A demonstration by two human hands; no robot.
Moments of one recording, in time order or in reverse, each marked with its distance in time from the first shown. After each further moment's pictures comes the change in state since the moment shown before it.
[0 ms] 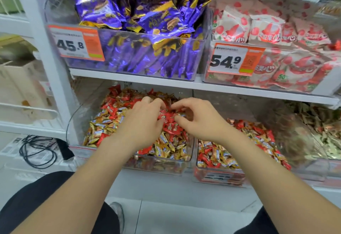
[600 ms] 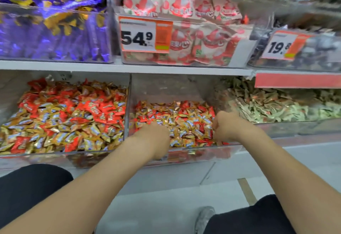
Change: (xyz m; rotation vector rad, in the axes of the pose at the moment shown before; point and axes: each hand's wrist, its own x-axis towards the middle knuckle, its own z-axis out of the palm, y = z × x) left_hand 0.008 0.172 0.105 0.305 -0.586 0.242; right_hand -0.147 0.159 -0.095 -0.446 -0.410 0.816
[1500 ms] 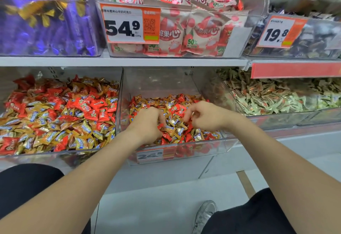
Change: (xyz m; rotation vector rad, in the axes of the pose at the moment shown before) left_hand 0.034 -0.027 0.015 -0.543 0.219 -0.066; right_hand 0.017 -0.018 0.003 0.474 -0.088 -0.362
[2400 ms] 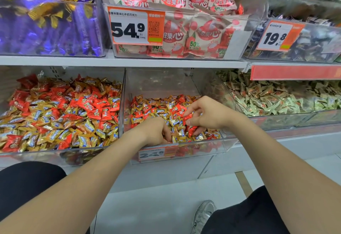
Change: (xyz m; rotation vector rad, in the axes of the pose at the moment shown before) left_hand 0.009 -0.007 0.013 0.073 -0.274 0.142; right_hand -0.009 -0.010 -0.003 0.212 0.045 0.026
